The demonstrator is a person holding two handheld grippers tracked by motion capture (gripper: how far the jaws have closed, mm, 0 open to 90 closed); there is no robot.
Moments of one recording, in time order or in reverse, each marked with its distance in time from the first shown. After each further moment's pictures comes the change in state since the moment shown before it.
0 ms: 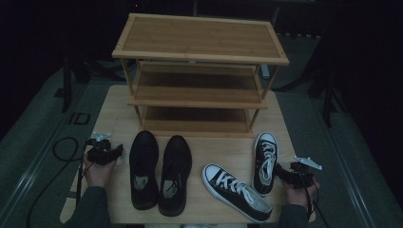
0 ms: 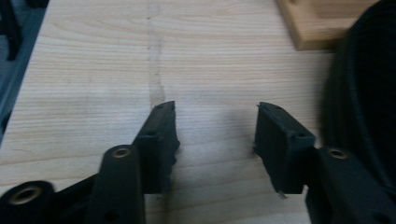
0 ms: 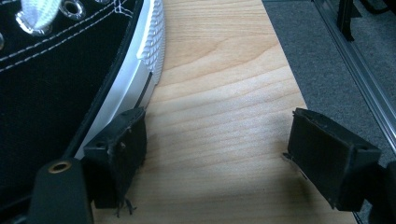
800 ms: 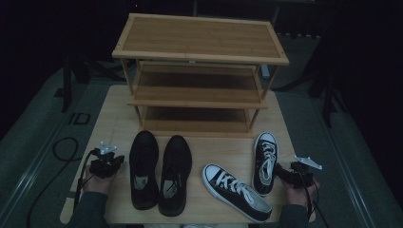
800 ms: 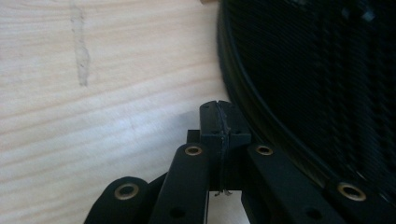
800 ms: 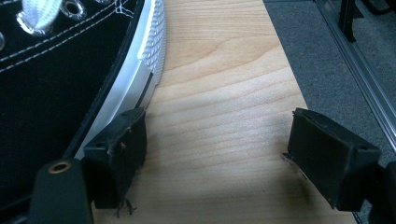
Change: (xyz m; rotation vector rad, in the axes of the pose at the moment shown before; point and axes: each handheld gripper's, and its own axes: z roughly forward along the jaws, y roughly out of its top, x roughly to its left) left arm -0.029 -0.022 -0.039 0.065 -0.112 0.158; right arm -0.001 0.000 0.000 -0.001 0.005 -0.004
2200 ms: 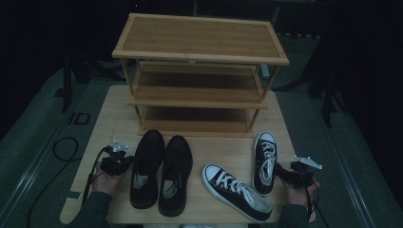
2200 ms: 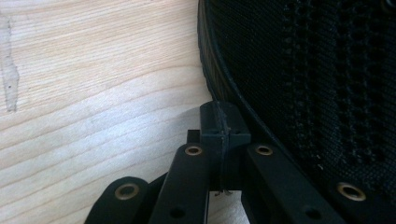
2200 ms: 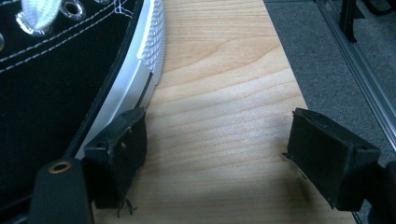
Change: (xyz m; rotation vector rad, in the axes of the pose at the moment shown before) left arm -0.018 0.013 0.019 0.048 -0.061 0.068; right arm 0.000 0.001 0.001 0.000 0.003 -0.002
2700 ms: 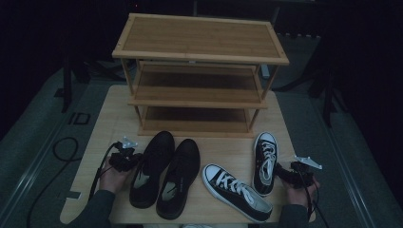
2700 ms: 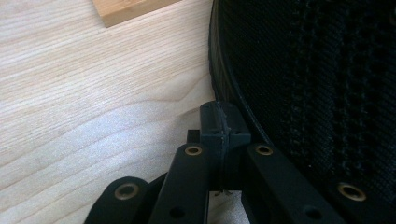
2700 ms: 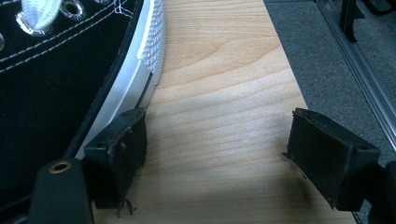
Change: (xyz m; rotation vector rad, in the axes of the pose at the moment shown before) left arm -0.012 0.017 0.013 0.009 -0.057 0.068; right arm 0.000 0.000 0.000 0.000 0.000 0.000
